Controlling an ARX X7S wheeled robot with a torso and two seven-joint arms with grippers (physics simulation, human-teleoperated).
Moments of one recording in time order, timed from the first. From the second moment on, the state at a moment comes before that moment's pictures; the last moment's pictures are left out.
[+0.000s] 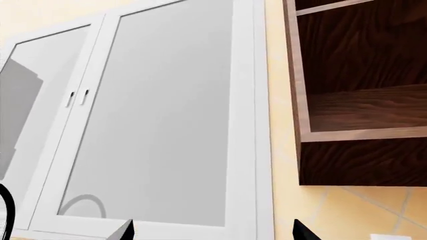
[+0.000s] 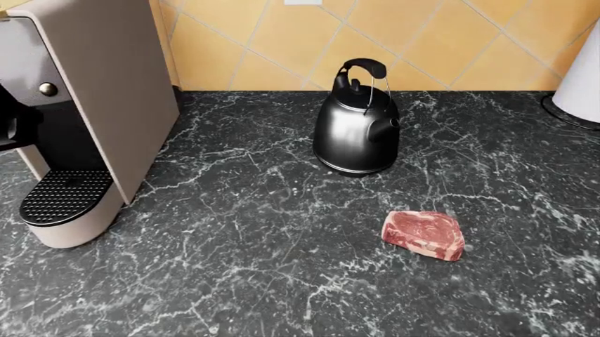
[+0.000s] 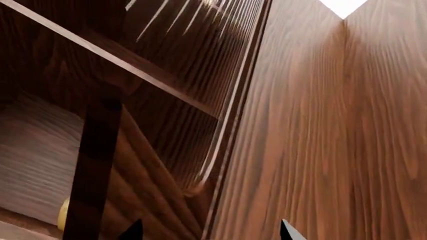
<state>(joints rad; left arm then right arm) -0.51 -0.95 -0.01 1.02 -0.87 -0.48 -1.05 1.97 0.84 -0.45 -0.62 1.31 1.29 0.94</state>
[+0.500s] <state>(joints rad) -0.48 -1.00 -0.02 1.03 -0.92 -0.43 -1.07 1.96 0.73 -0.45 -0.49 1.24 1.18 0.87</state>
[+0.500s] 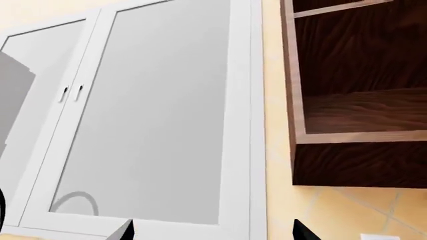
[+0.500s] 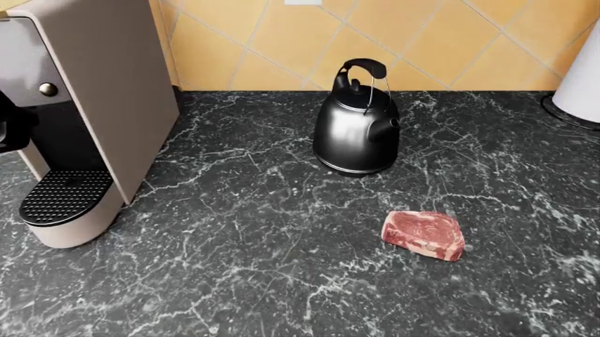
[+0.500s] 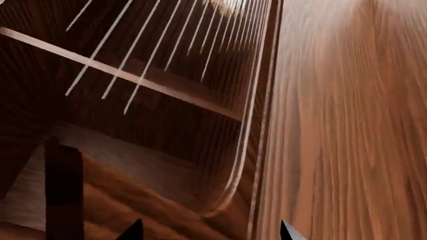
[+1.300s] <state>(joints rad) -0.57 -1.17 -0.06 1.04 -1.38 -0.08 -1.02 1.85 0.55 -0.43 -0.22 1.02 0.96 0.68</state>
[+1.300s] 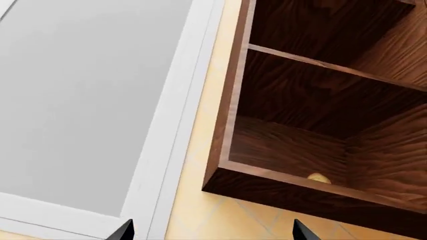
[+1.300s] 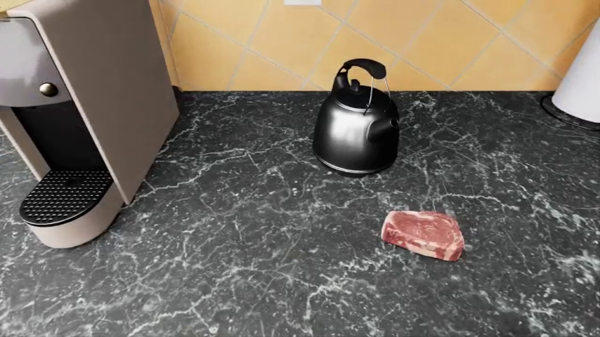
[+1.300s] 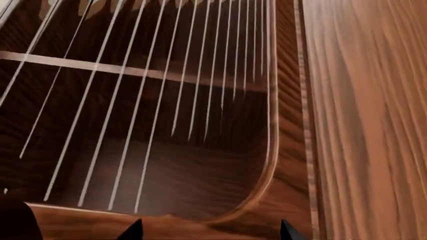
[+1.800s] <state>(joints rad) -0.52 -1.29 0.05 1.04 -1.30 0.12 -1.03 1.82 0.46 -0.48 -0.09 0.89 0.86 0.58</state>
